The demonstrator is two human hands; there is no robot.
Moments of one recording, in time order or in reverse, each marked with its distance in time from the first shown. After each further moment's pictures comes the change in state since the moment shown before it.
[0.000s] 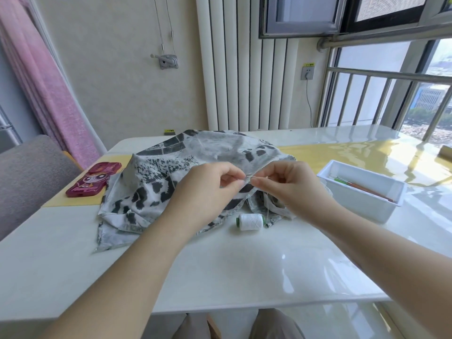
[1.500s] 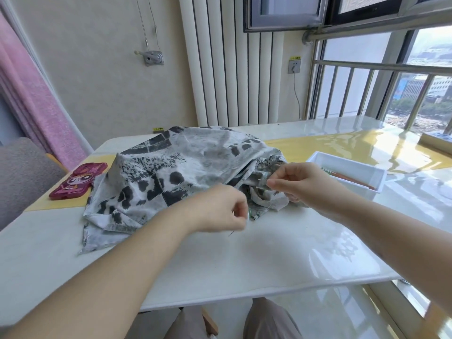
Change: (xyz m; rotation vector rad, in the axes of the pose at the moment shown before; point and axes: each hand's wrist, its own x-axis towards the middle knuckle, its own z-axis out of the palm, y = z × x) left_hand 0.009 0.006 0.034 0.296 -0.585 0.114; right_hand -0.014 0.022 -0.044 -0.041 -0.061 0.234
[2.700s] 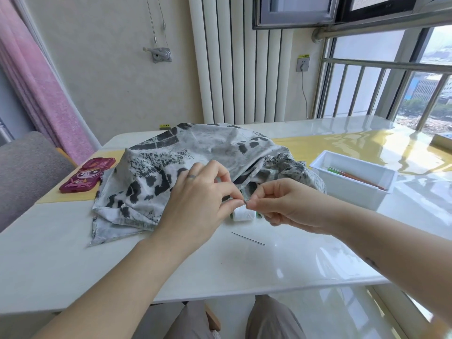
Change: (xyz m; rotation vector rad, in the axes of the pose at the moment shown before) left_hand -0.040 -0.015 0.009 0.217 0.751 0.121; right_hand -0.008 -0.012 0.035 0.256 -0.415 0.123
